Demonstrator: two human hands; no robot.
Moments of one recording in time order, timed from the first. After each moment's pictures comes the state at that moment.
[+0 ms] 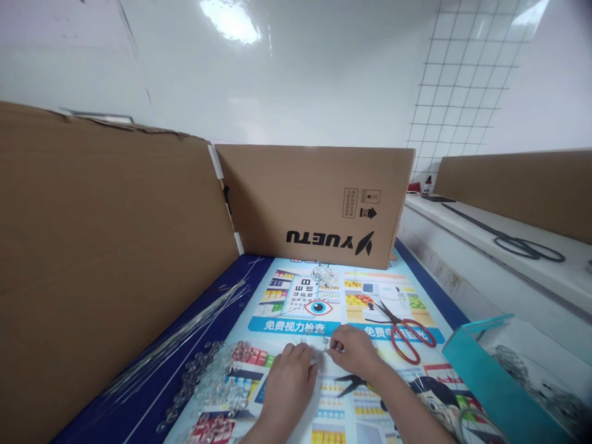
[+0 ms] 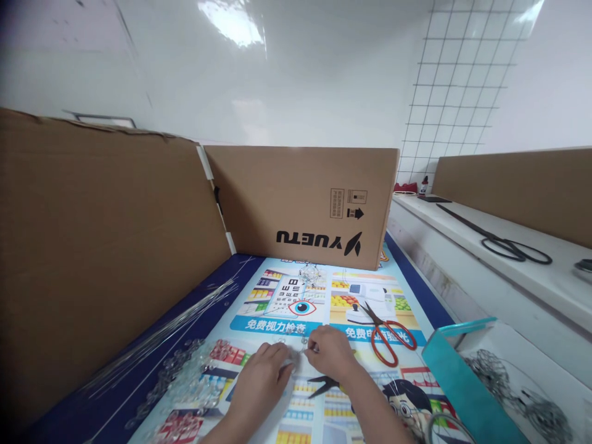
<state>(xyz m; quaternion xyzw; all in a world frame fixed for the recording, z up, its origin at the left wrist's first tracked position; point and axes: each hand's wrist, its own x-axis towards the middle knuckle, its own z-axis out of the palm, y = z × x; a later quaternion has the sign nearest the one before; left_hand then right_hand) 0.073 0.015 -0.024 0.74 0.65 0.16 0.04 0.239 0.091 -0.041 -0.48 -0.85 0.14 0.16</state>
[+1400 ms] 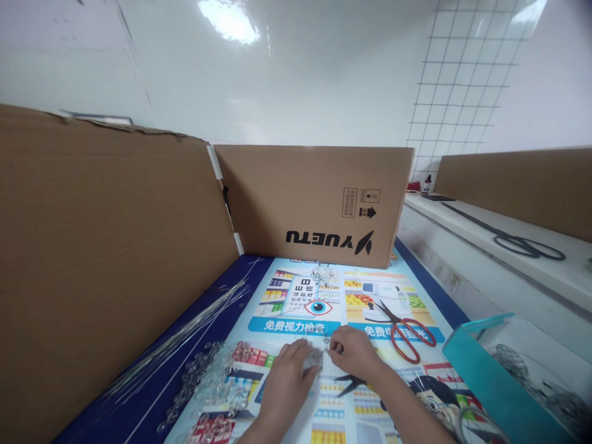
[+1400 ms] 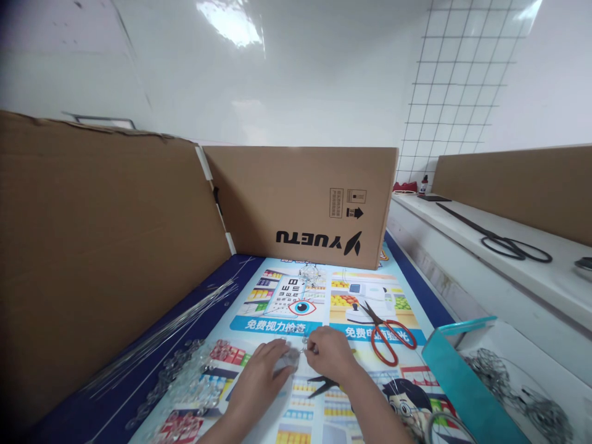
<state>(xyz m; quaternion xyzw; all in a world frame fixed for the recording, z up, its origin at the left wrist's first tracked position) 0.058 0.025 -0.056 0.75 0.60 0.28 0.07 0.240 0.089 -0.042 -0.47 -0.86 0.14 0.18</state>
